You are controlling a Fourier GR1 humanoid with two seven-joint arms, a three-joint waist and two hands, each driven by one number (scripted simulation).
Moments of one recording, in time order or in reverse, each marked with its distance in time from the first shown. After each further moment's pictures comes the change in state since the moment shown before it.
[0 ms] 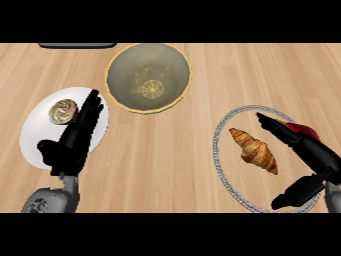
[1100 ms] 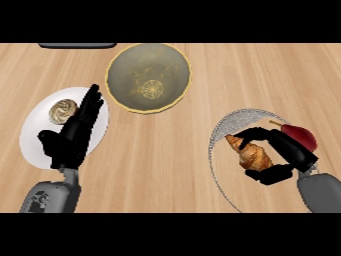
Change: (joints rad) left arm -0.044 -0.027 0.052 0.024 -0.027 -0.040 0.026; right arm -0.130 -0.001 0.117 0.331 0.408 -0.192 -0.347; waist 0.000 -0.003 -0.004
